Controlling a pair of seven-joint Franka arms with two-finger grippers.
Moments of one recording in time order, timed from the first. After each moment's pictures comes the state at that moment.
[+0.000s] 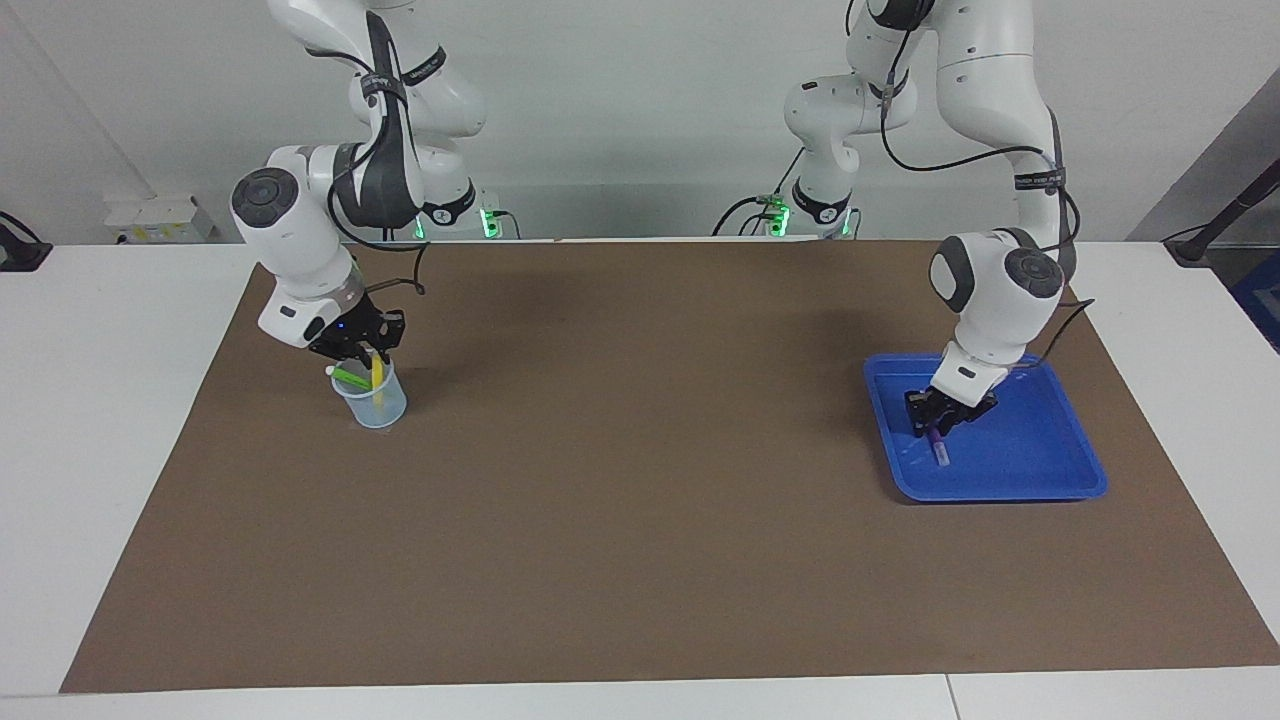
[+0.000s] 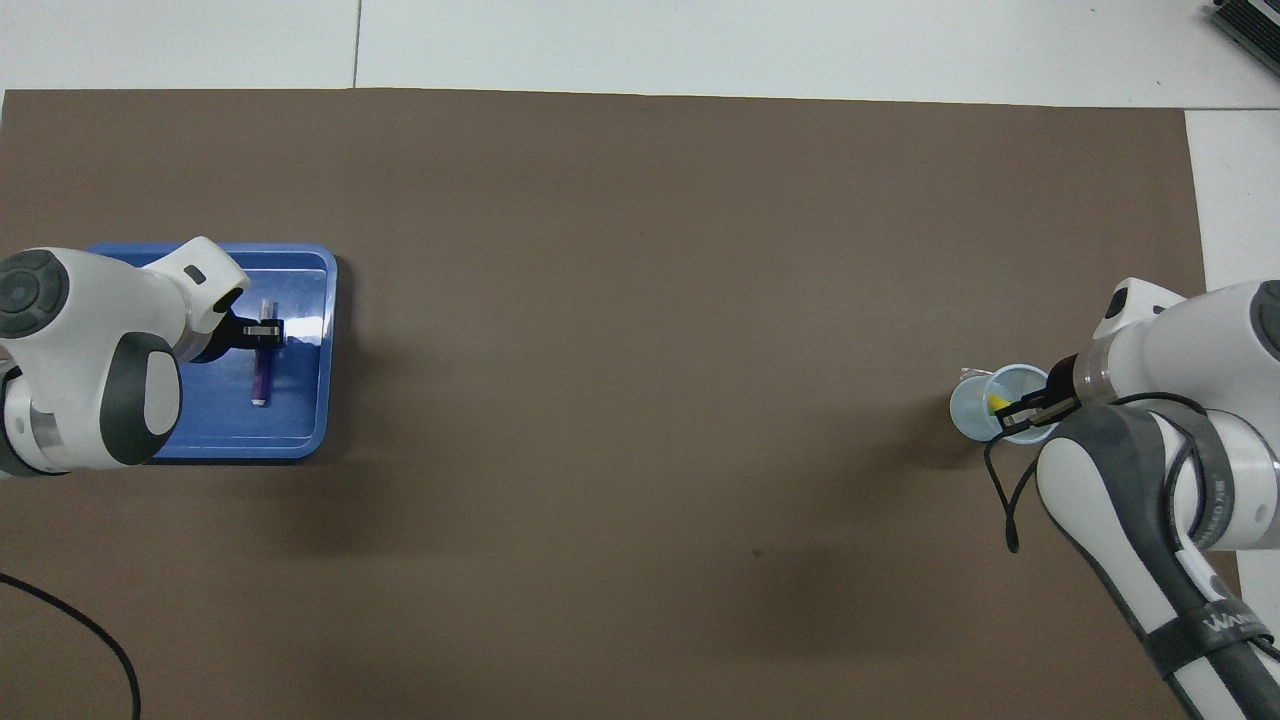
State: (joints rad) left arm 0.07 0.25 -0.07 -2.07 0.02 2.40 0.05; right arm -0.21 -0.04 0.18 -2.19 -0.01 2.07 -0.37
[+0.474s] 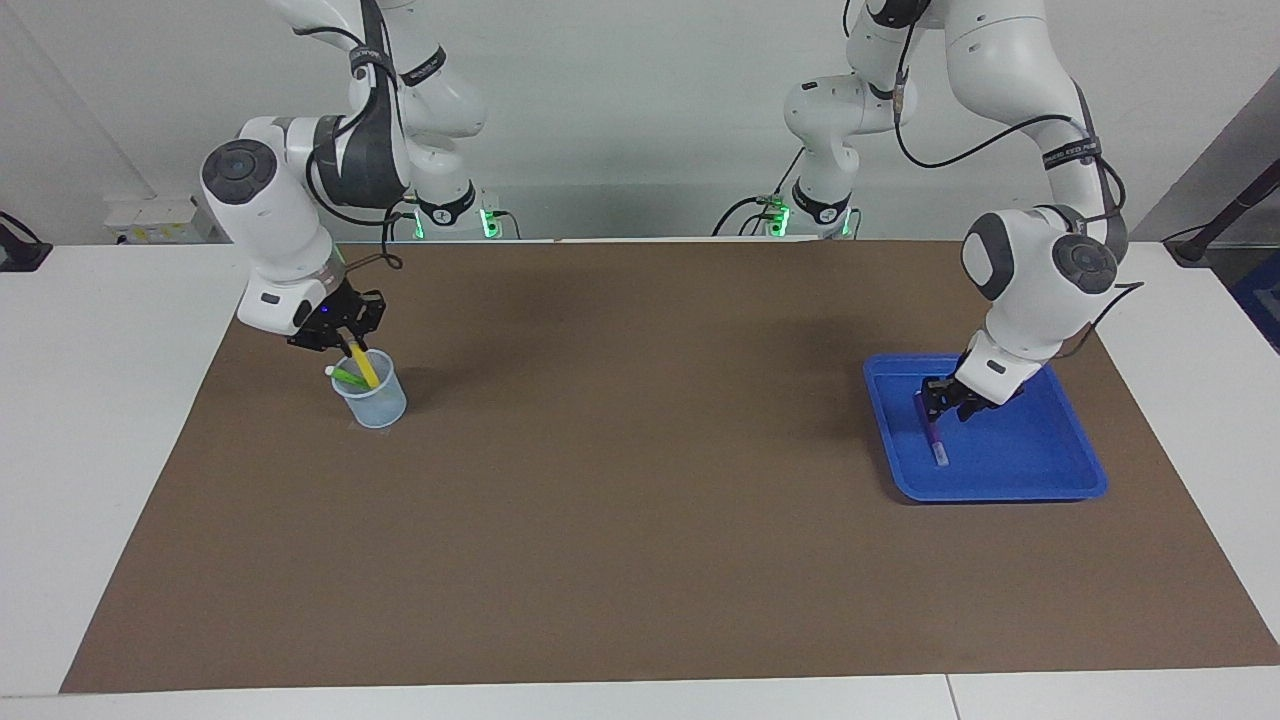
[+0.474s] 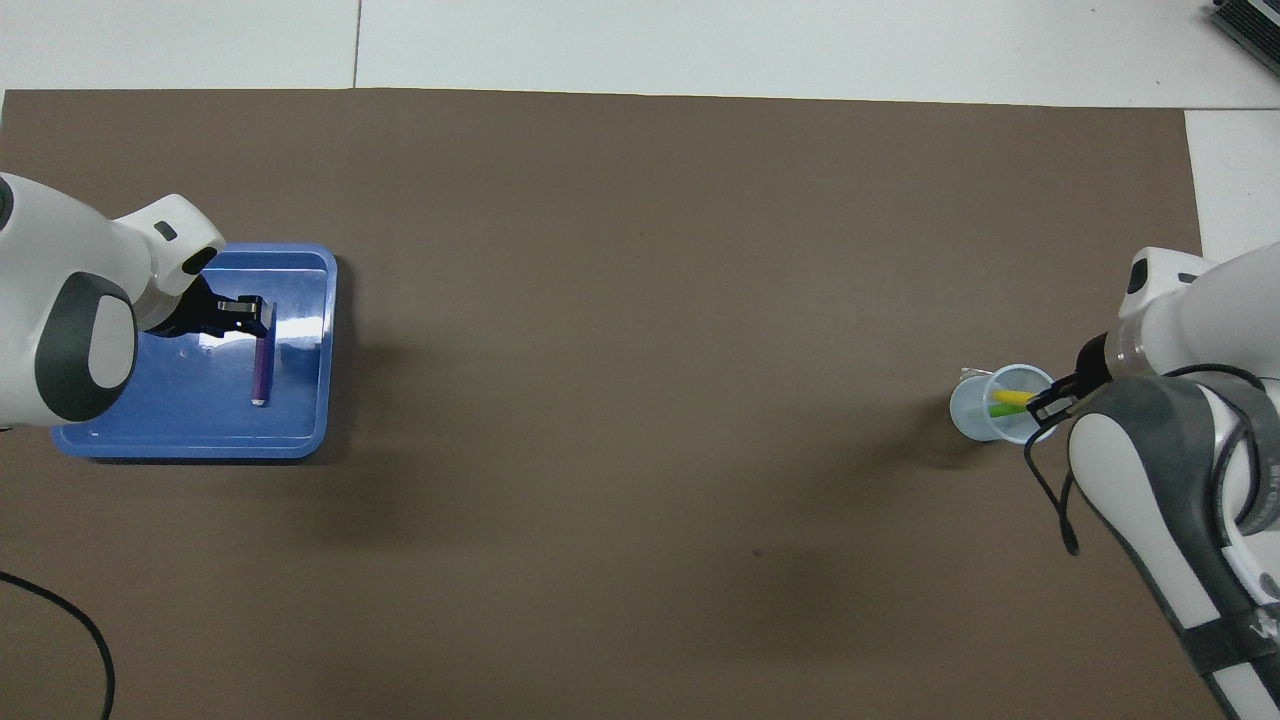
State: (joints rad) left arm 0.07 0.23 -0.08 -1.88 0.01 2.07 0.04; right arm -0.21 -0.03 0.18 -2.02 -0.07 1.89 -0.52
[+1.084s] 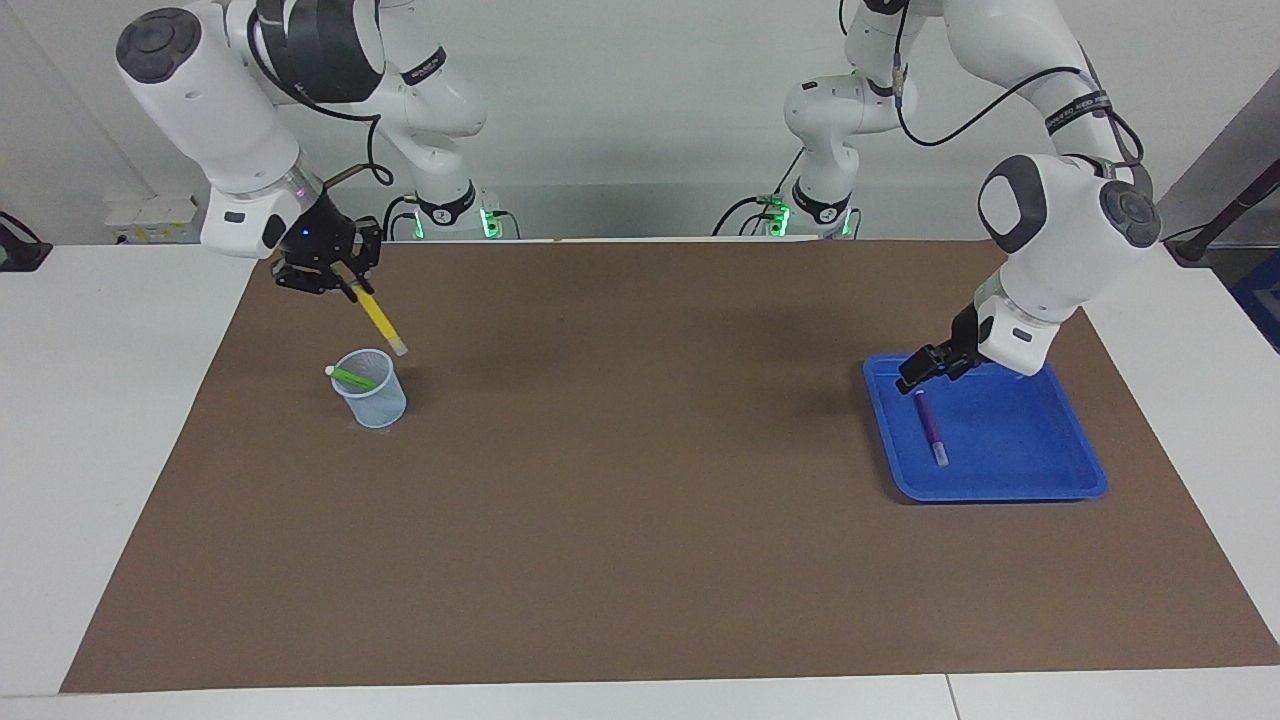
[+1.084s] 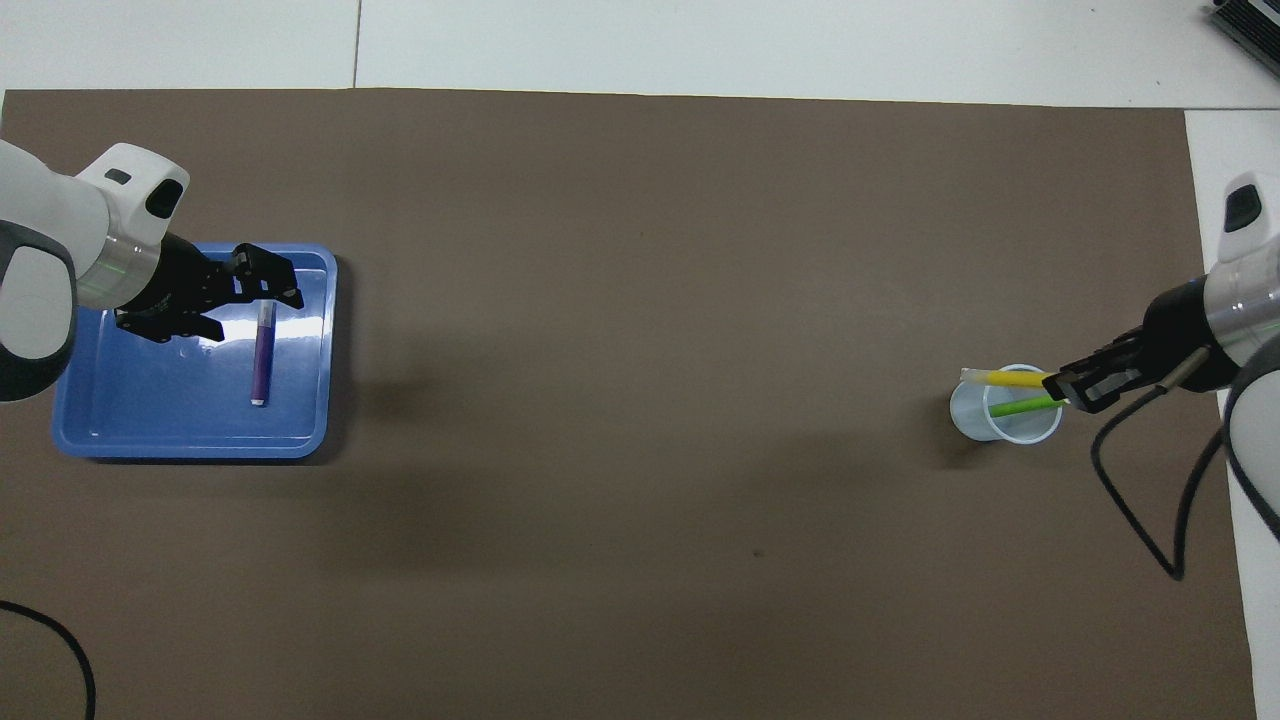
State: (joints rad) left arm 0.07 0.18 -0.12 -1.77 -0.19 1.89 -0.30; right arm -0.20 -0.04 0.21 -1.75 0.20 1.59 -0.47
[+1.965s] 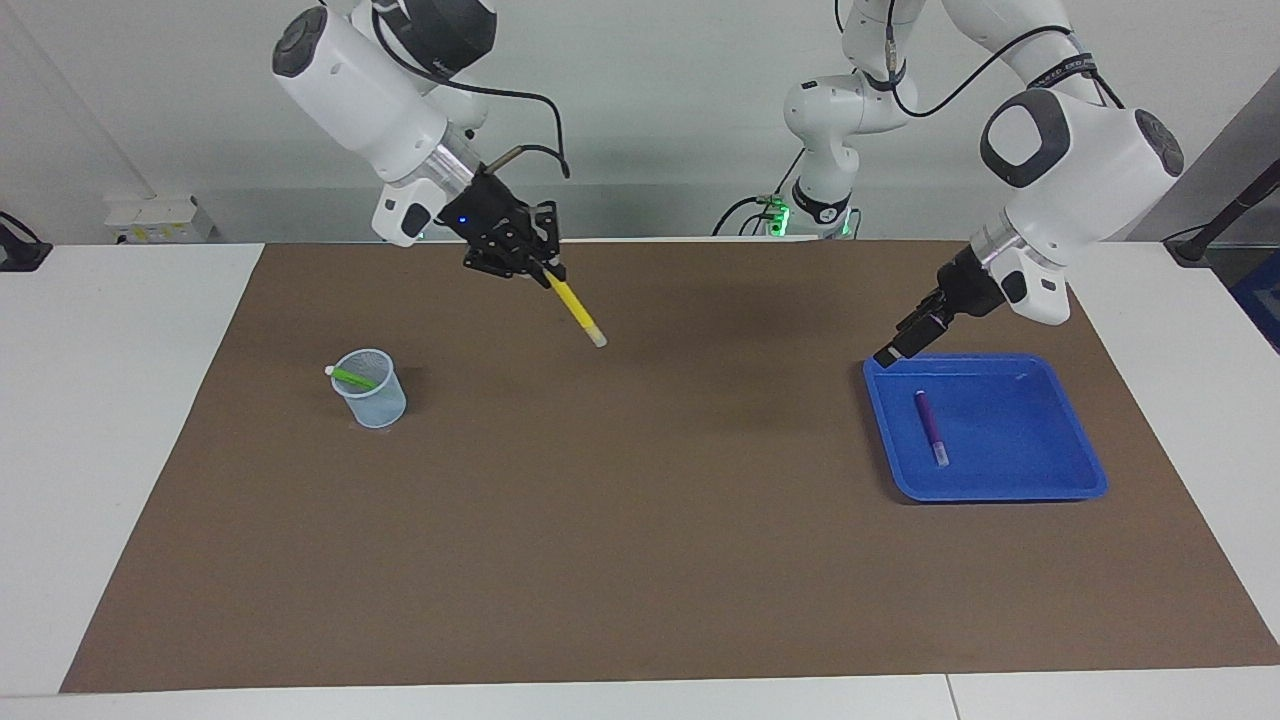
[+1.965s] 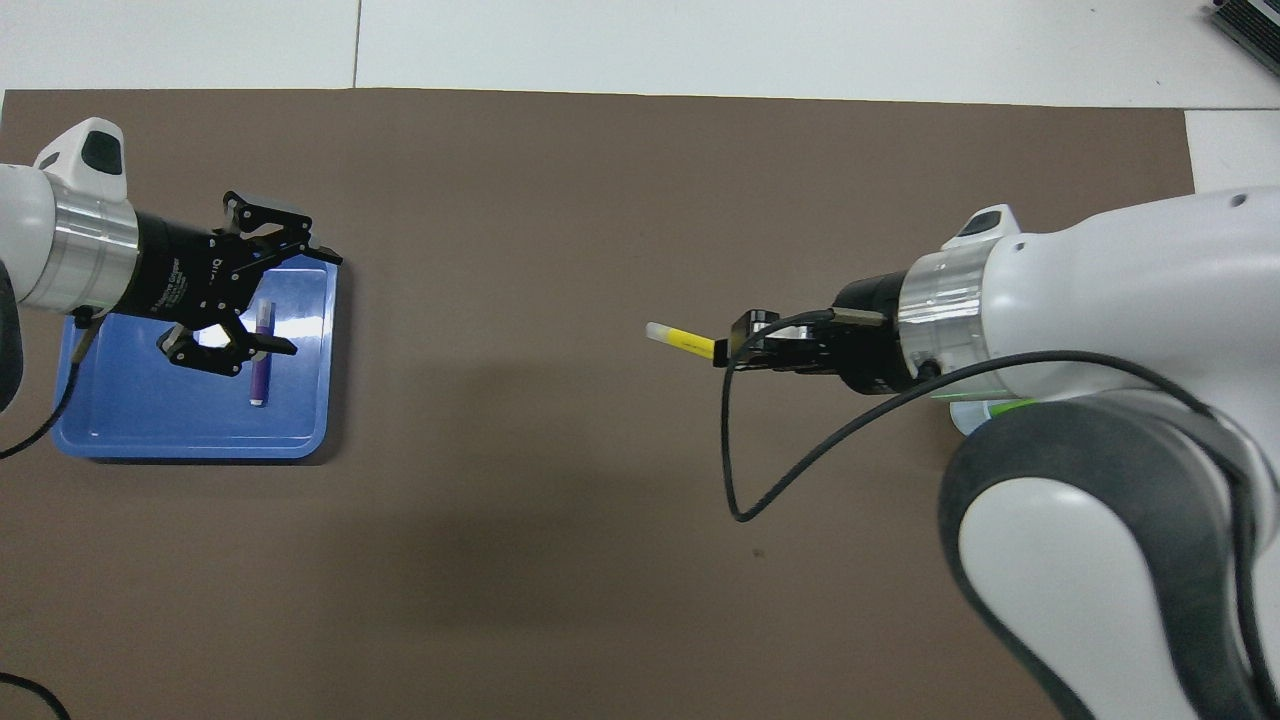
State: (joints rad) left arm -0.01 0.05 -0.13 -1.77 -0.51 1.85 -1.00; right arm 0.18 -0.03 0.24 -1.85 0.69 2.10 0.29
